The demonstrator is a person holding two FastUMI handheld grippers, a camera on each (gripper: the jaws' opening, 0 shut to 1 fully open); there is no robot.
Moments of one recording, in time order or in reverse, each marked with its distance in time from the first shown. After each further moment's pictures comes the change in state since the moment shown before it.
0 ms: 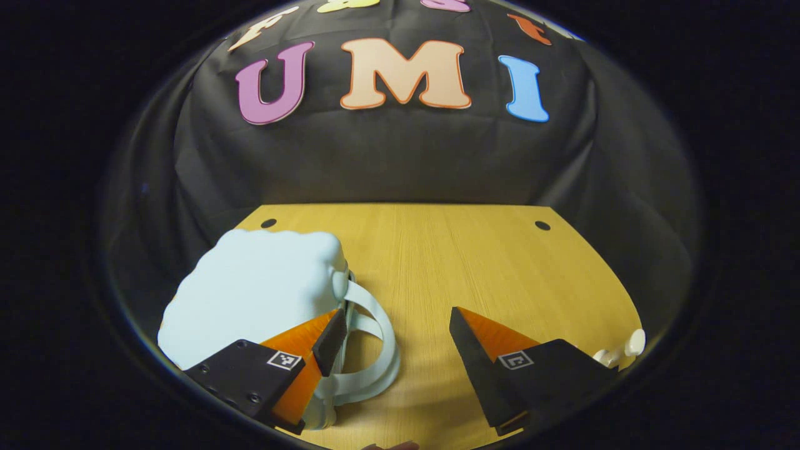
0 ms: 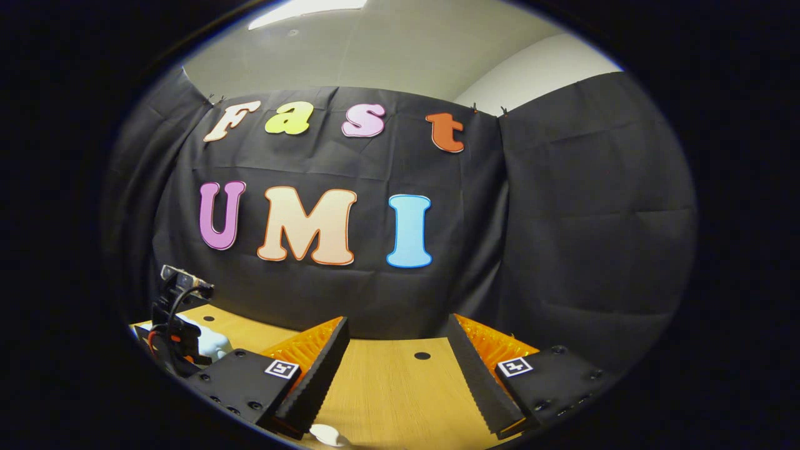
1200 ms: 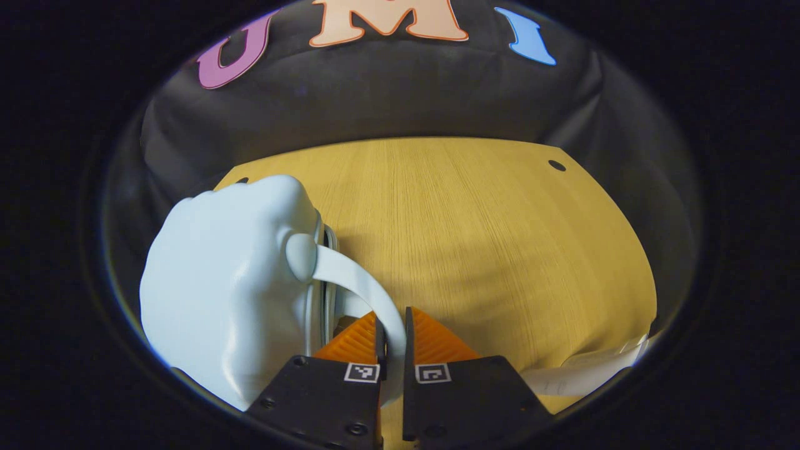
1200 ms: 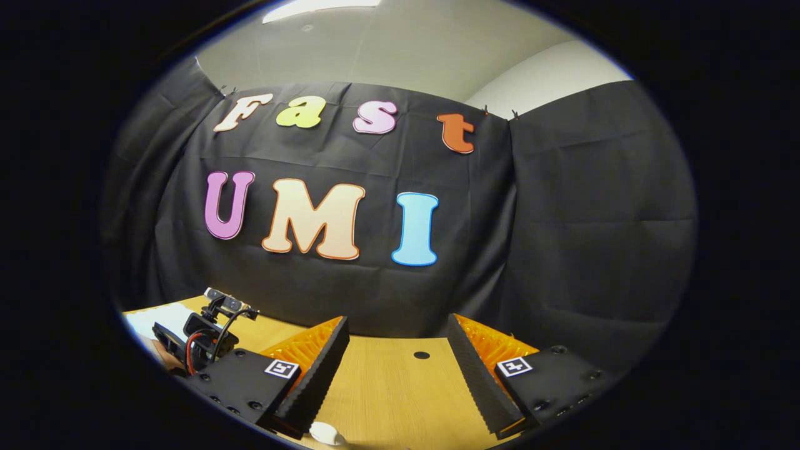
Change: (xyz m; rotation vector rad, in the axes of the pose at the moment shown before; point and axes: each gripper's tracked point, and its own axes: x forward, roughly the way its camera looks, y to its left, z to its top) left arm 0.046 0.005 -0.038 0.077 0.271 -0.026; right arm -0.002 0.014 -0.002 -0.046 -0.017 0.030
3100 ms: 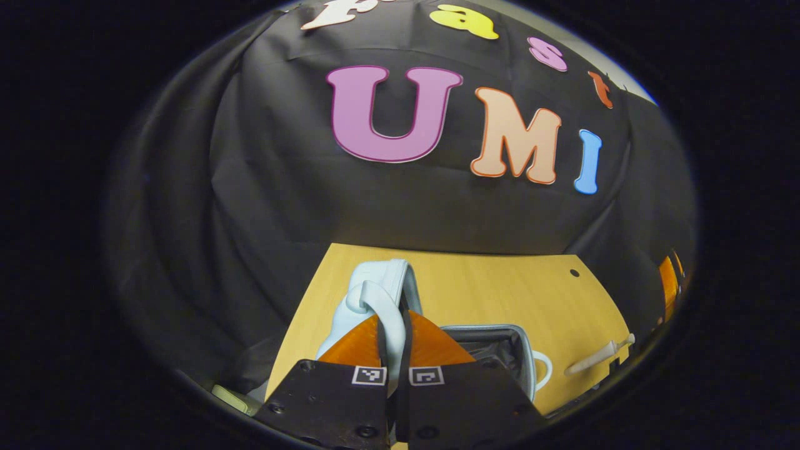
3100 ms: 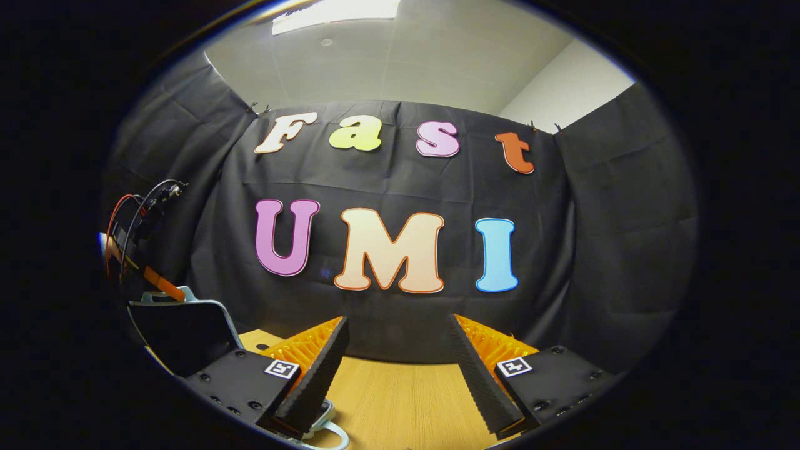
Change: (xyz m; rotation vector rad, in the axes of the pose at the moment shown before) left arm -0.167 0.364 0.118 -0.161 -0.375 -0.020; right arm 0.023 0.223 0.051 0.068 -0.101 0.148
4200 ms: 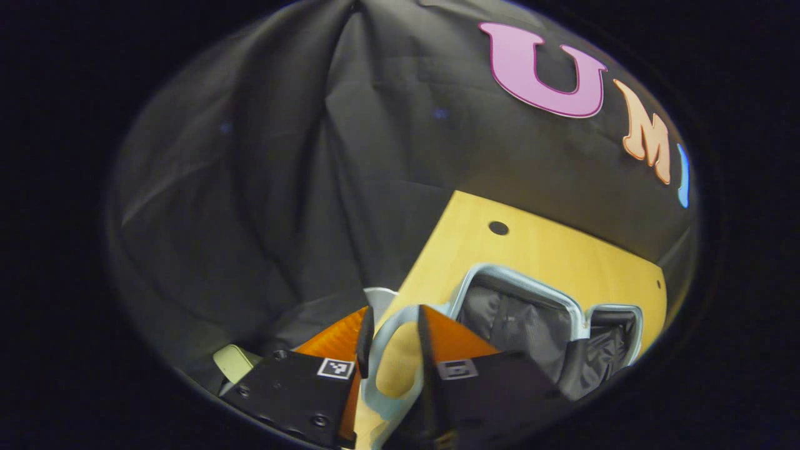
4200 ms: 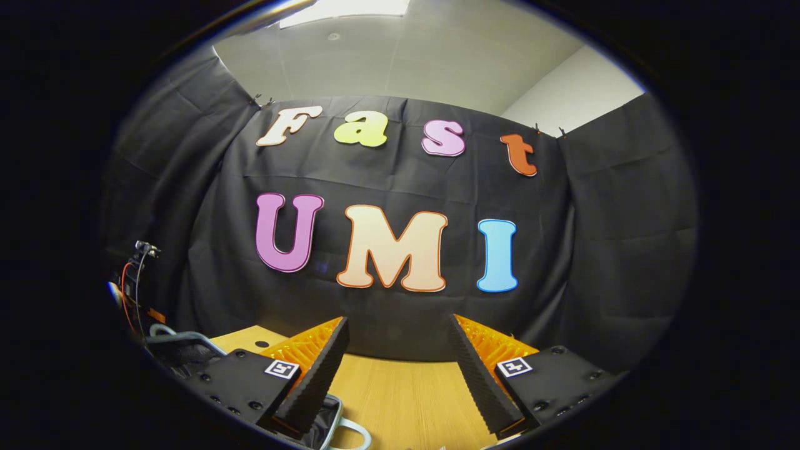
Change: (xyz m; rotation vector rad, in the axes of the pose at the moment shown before) left arm 0.048 0.202 -0.104 -0.179 0.058 0.384; right arm -0.005 0.016 0.007 -0.038 0.021 -0.022
